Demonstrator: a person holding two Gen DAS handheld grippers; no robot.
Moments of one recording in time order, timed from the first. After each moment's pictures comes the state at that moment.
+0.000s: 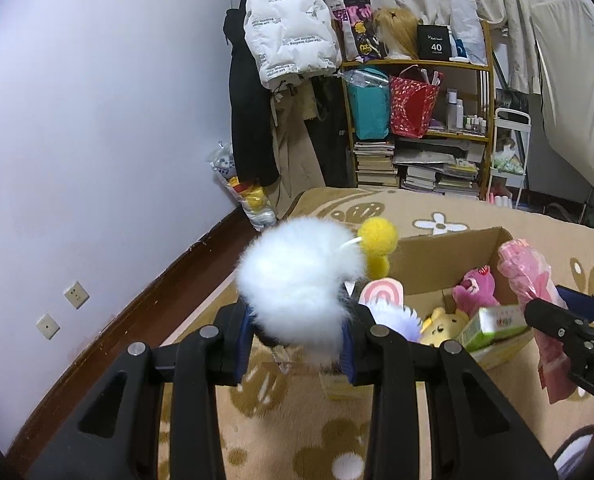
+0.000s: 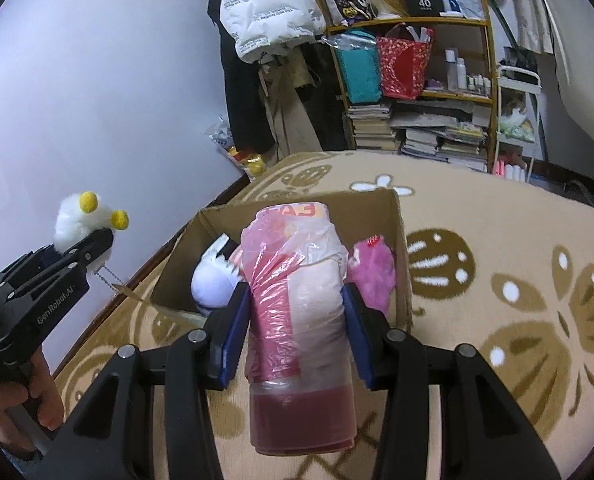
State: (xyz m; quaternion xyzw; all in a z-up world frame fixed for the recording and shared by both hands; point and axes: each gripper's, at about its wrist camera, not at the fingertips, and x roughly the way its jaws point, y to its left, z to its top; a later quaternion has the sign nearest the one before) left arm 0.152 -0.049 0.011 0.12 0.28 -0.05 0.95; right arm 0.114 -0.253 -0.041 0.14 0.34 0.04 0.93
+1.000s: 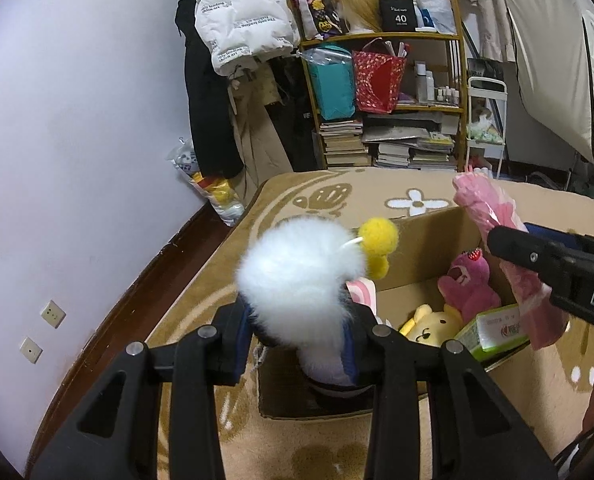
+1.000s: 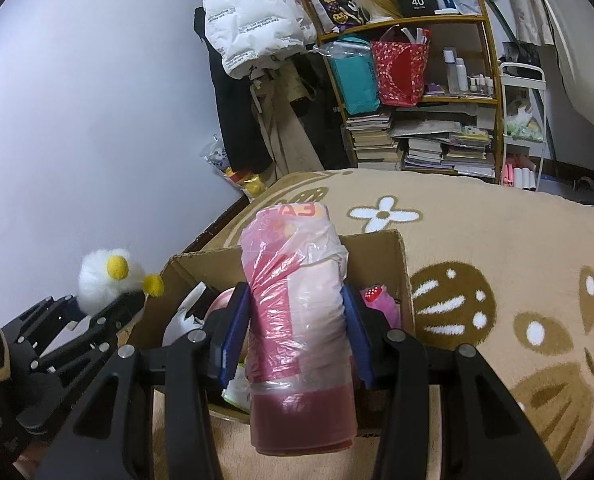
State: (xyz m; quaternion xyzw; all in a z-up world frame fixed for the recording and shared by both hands) left arm 0.191 -0.092 -0.030 0.15 0.31 -0.10 0.93; right arm 0.170 -0.278 -0.058 0.17 0.32 0.04 0.93
